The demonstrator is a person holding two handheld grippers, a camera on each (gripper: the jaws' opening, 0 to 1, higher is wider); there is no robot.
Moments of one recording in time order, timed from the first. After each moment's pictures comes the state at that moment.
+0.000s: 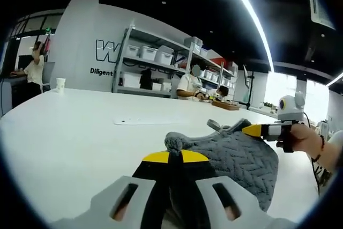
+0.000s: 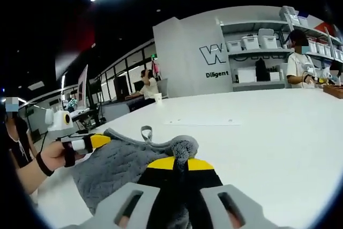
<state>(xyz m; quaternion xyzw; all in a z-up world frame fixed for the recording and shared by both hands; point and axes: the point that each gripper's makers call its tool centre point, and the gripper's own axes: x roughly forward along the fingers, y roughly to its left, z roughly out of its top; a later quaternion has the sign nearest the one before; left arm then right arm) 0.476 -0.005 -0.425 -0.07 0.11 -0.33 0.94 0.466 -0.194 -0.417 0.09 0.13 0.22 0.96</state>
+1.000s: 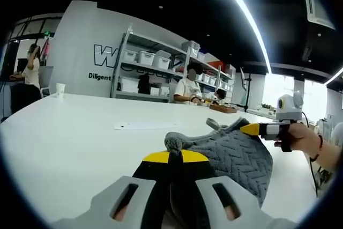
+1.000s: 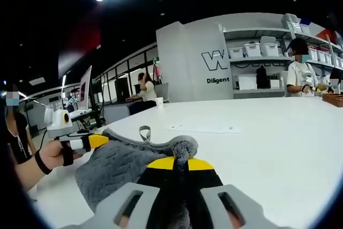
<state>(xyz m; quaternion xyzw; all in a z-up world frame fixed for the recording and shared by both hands) 0.450 -0.005 -0.410 -0.07 0.07 -0.34 0.94 0.453 -0.190 -0.396 0.05 0.10 0.22 0.97</state>
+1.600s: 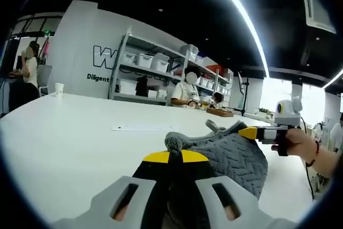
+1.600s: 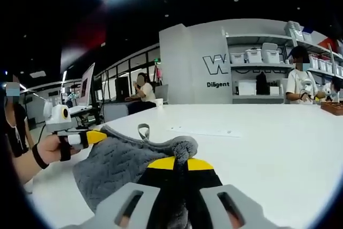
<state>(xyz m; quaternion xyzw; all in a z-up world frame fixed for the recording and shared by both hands) 0.444 -0.001 -0.405 -0.09 0.06 -0.35 0.93 0.437 -0.190 -0.395 0.03 0.08 0.22 0.97</state>
